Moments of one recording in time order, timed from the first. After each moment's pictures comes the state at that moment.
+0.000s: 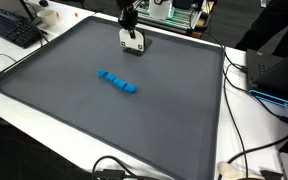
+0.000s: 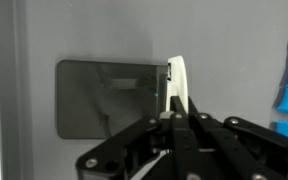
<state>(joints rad) 0.03 -0.04 0.01 -2.63 0.58 2.65 1.00</state>
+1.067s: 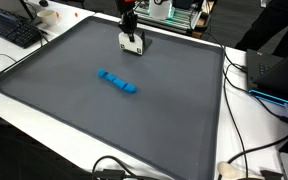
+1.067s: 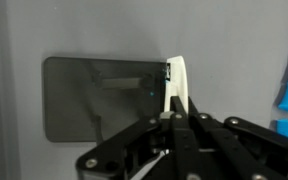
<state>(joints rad) 0.03 0.00 0.03 -2.62 0.60 2.72 0.99</state>
